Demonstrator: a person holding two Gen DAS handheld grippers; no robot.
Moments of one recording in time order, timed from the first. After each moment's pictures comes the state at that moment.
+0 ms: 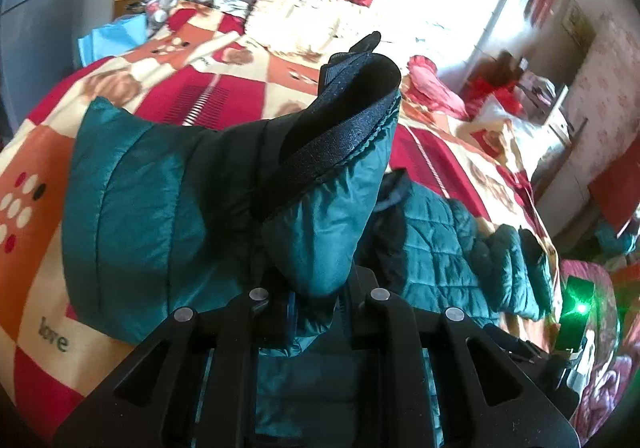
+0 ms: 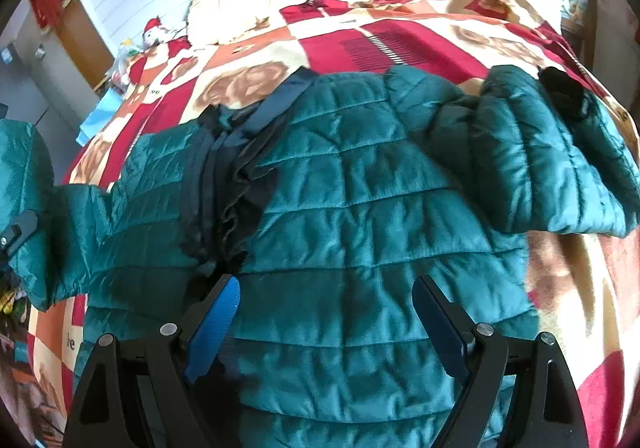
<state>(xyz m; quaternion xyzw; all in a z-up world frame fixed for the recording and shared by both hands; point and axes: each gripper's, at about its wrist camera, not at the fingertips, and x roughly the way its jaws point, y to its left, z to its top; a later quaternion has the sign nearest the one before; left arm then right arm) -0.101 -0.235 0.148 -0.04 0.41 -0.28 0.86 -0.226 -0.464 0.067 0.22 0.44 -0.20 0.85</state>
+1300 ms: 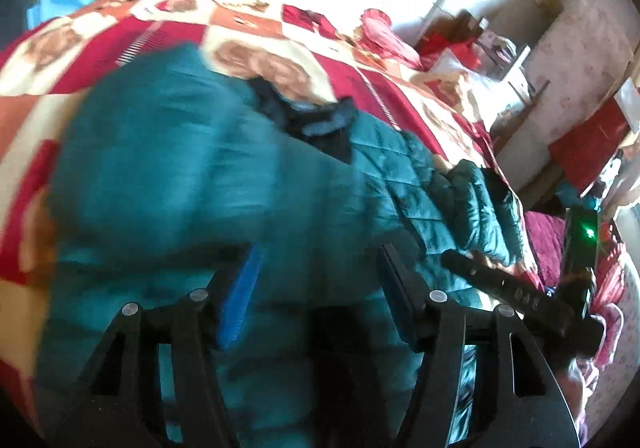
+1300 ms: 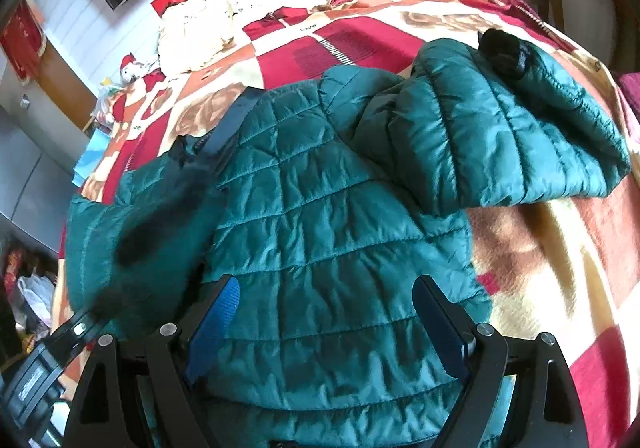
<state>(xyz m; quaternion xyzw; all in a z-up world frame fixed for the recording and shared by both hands) -0.132 -0.246 0.107 -0.04 0.46 -0.36 0.81 -0.266 -0.497 0.069 0.30 0.41 -0.21 0.84</state>
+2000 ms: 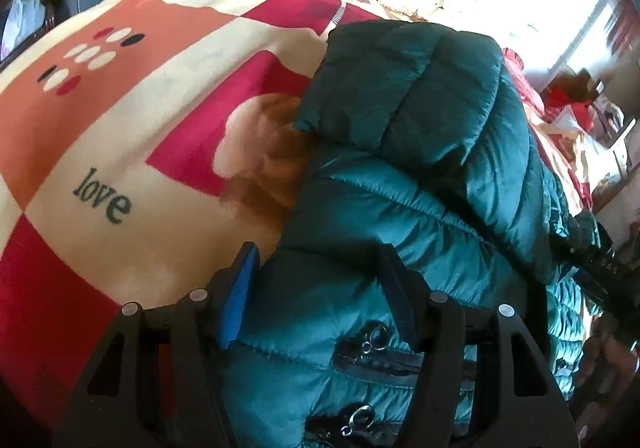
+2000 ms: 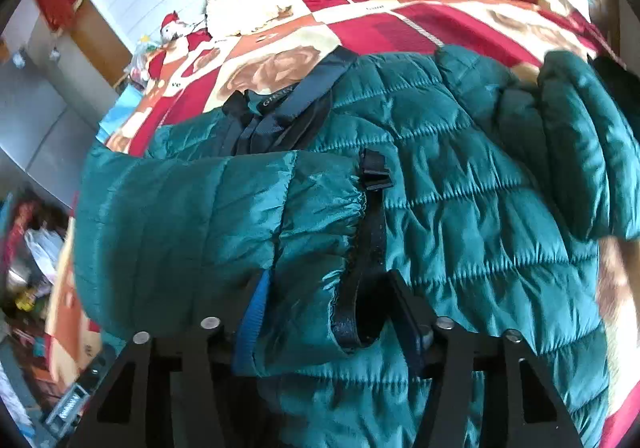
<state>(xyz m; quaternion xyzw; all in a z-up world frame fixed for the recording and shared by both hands) -0.113 -0.120 0.030 -0.09 0.49 -0.16 0.85 -0.181 -0.442 0.047 0.22 0.43 -0.15 0.86</state>
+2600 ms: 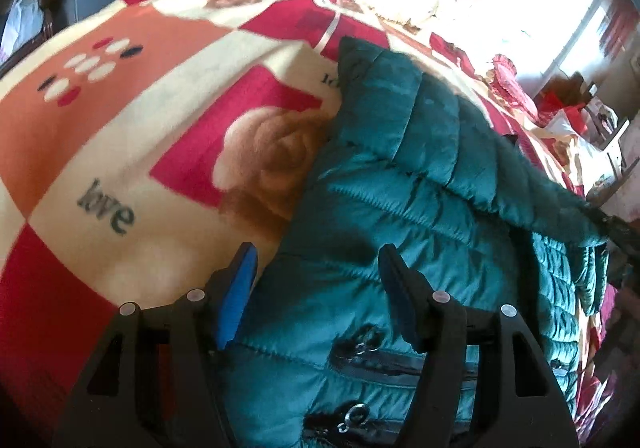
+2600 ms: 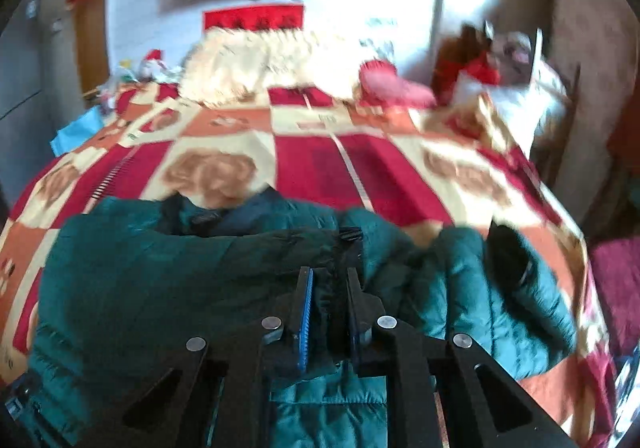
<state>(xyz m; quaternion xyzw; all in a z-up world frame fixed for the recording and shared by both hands) -0.108 -0.118 0.042 -0.09 0.47 -0.17 0.86 -0.178 -0.494 0.112 0.08 0.36 -0.27 0.89</state>
